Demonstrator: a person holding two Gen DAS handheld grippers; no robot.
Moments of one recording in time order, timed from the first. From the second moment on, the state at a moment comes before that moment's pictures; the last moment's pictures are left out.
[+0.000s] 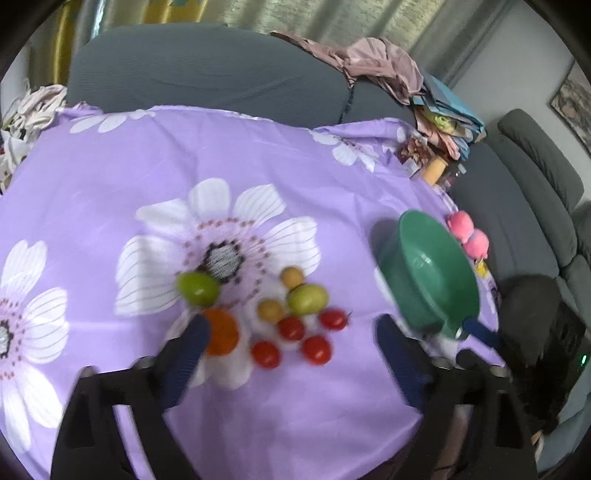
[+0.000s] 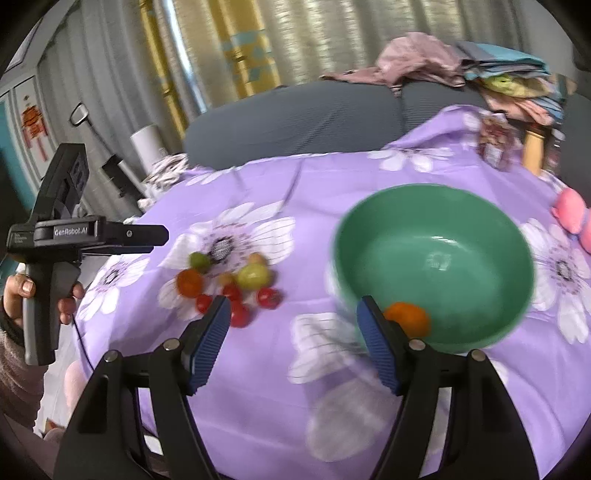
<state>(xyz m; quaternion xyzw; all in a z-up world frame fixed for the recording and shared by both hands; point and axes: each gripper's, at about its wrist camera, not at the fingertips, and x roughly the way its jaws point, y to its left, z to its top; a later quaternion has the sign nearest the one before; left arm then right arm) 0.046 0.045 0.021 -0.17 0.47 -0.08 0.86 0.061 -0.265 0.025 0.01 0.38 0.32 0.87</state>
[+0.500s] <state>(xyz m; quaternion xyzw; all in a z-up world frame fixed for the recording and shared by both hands) 0.023 0.075 -0.017 -0.16 0.50 -0.06 0.85 0.043 -0.171 0.005 -0.04 0.42 0.41 0.81</state>
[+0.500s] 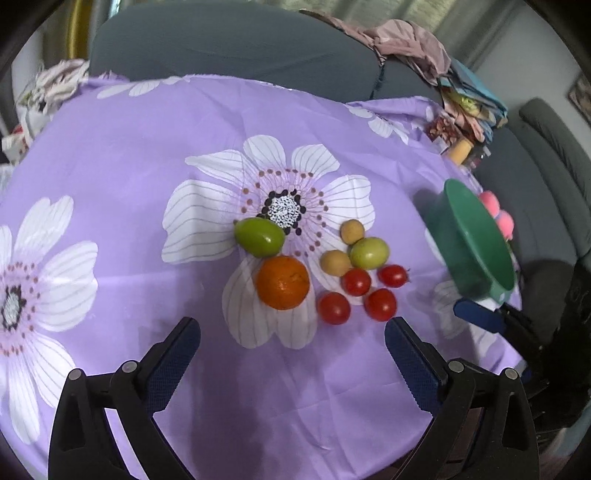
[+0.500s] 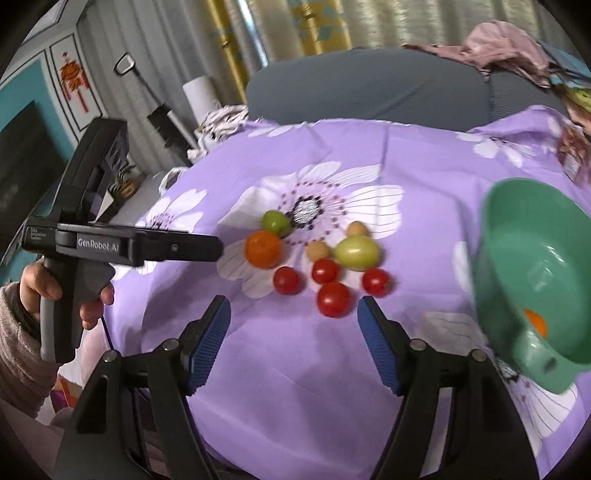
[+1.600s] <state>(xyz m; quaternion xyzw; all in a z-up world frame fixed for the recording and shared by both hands) 0.069 0.085 -0.052 -0.17 0.53 -0.12 0.82 0.098 -0.062 -0.043 -0.12 0.49 0.47 0.72</state>
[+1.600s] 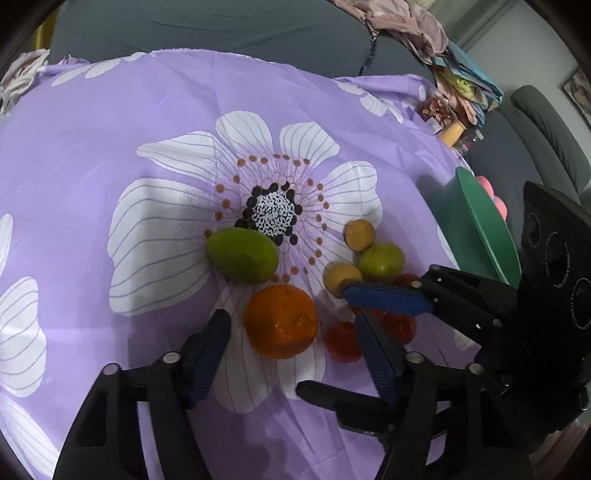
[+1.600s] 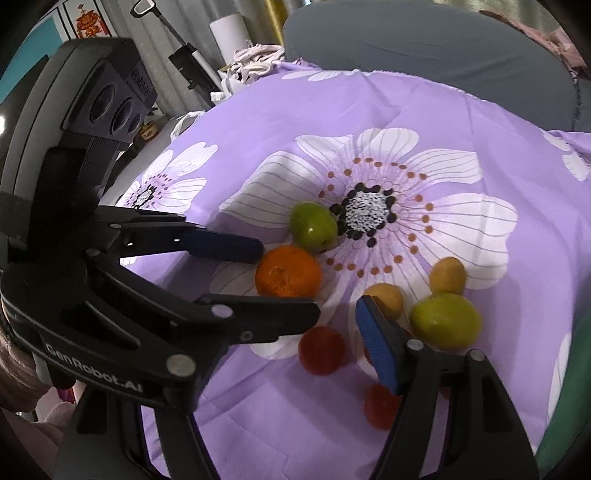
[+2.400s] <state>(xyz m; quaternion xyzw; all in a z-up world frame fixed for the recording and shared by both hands) 0.062 0.082 -0.037 -0.17 0.52 -0.13 0.82 0.093 -0.058 -0.042 -0.12 0.49 0.47 0.72</state>
